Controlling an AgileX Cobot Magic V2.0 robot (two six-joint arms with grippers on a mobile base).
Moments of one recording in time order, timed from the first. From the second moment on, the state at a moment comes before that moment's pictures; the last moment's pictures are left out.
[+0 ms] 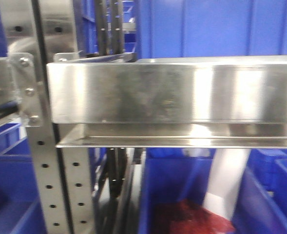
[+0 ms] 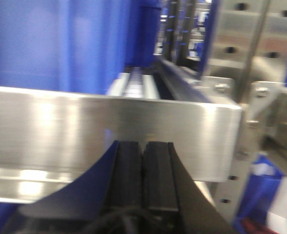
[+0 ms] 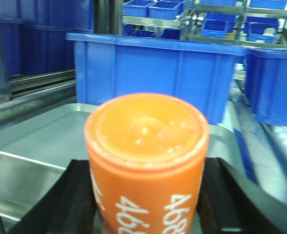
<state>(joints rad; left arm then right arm) -0.09 -0.01 0.03 0.00 0.05 -0.08 0.25 0.09 -0.40 -0.07 0.42 0.07</state>
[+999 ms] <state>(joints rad) -0.09 -0.01 0.03 0.00 0.05 -0.08 0.25 0.09 -0.40 -0.08 0.42 0.07</state>
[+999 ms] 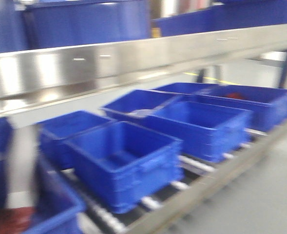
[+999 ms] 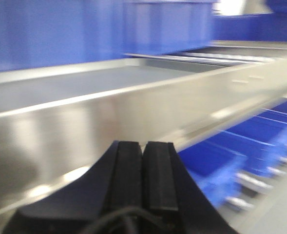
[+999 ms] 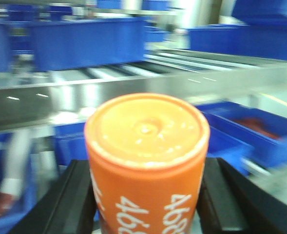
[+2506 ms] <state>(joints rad) -0.09 -0.01 0.03 0.00 0.05 -0.08 0.25 0.09 -0.40 -0.08 0.42 0.07</state>
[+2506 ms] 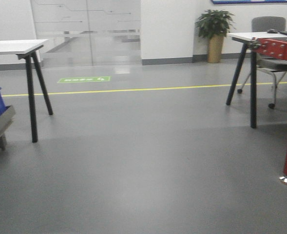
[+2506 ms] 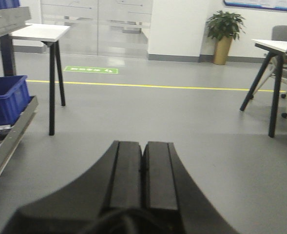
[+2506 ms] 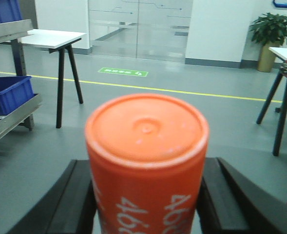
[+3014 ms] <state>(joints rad) -0.09 -0.01 0.03 0.00 0.05 -0.08 0.25 0.09 -0.40 -0.08 0.42 0.07</state>
